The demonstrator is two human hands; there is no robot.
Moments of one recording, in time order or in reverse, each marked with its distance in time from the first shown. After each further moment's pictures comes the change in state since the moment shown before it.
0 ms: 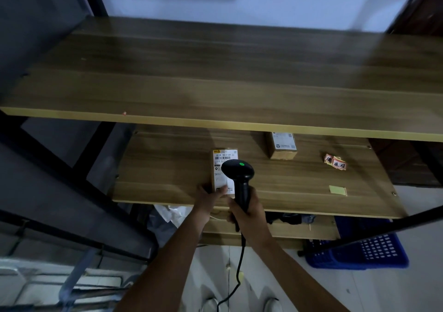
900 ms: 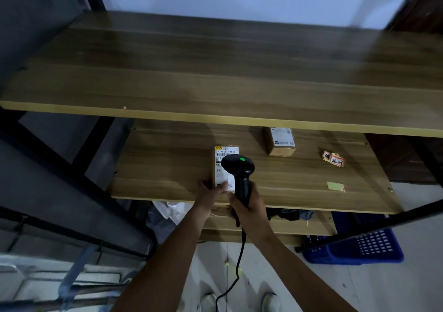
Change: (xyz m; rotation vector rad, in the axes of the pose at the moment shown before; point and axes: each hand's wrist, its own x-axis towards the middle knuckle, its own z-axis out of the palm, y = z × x) left_hand -0.001 0.001 0.004 0.009 0.039 0.003; right_hand 0.000 -0.004 -0.001 -0.002 -0.004 -0.008
